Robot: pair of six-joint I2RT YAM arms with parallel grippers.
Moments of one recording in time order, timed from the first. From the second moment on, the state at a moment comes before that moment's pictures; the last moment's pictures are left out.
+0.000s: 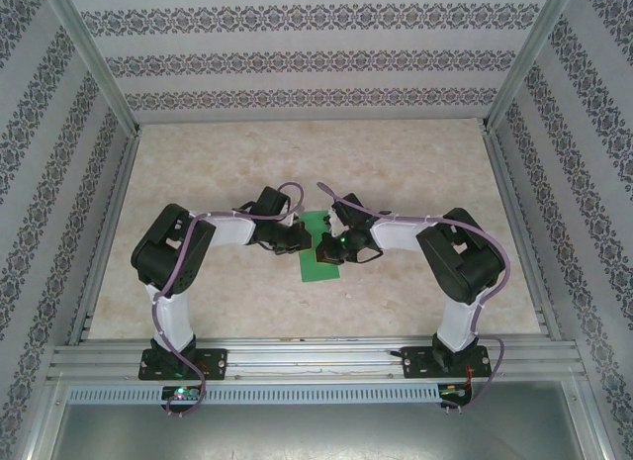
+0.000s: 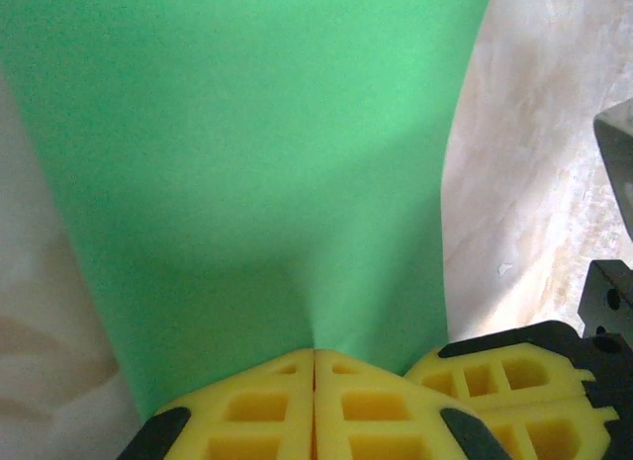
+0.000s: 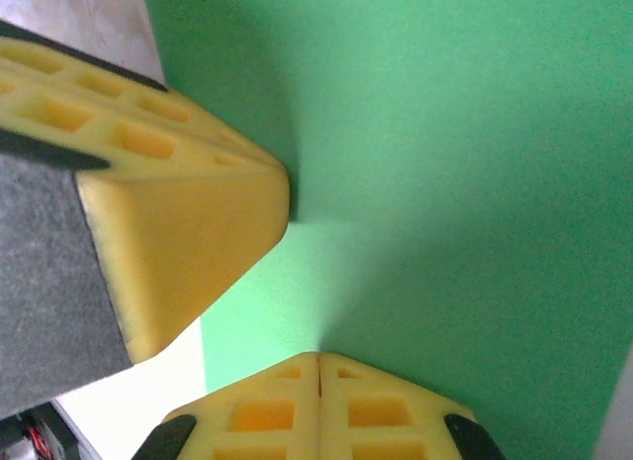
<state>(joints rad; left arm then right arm) -0.47 1.92 1.00 -0.10 0.59 -0.62 0.59 1.85 0.95 -0.25 -0.54 0.63</state>
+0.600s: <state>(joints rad) -0.33 2.07 1.27 -0.19 0.51 -0.53 0.59 1.85 0.96 -0.23 -0.53 0.62</state>
